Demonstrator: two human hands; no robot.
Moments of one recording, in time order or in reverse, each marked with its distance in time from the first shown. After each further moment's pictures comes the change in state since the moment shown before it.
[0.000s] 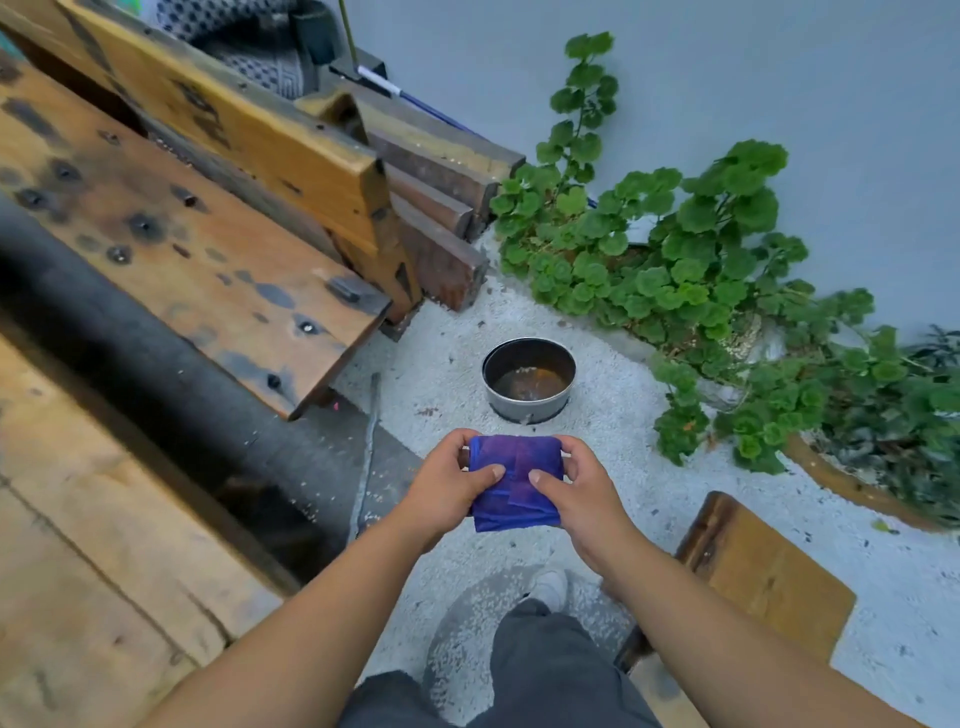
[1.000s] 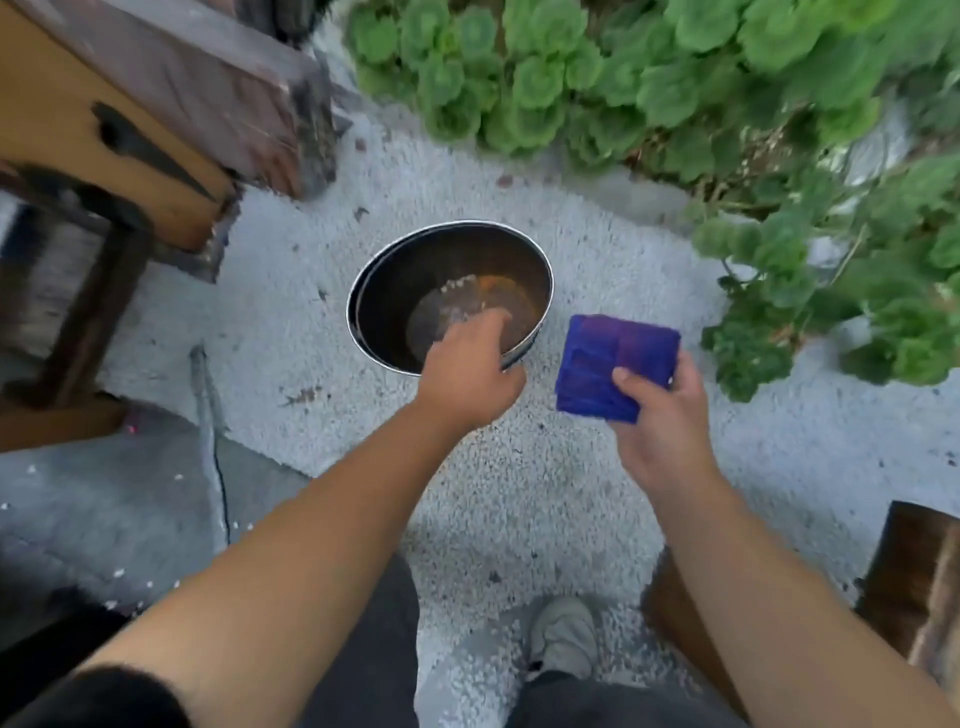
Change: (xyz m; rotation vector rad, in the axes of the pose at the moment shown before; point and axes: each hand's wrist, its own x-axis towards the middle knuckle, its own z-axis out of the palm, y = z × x) left_hand 0.511 -0.220 0.126 1.063 -0.095 0.325; right_hand 0.413 0.249 -0.175 0.560 0.506 -0.034
